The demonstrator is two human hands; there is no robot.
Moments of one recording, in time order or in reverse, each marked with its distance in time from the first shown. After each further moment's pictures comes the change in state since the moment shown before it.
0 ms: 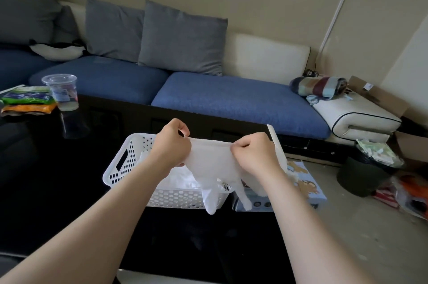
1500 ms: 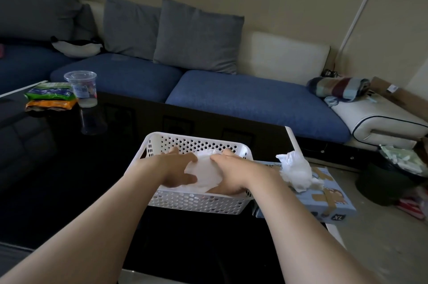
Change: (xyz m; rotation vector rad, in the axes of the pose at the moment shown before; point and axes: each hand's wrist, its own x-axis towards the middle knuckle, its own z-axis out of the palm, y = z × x) left_hand 0.013 -0.040 -0.040 1.007 -0.606 0.018; right_hand 0.005 -0.043 0.055 -0.640 -0.760 -0.250
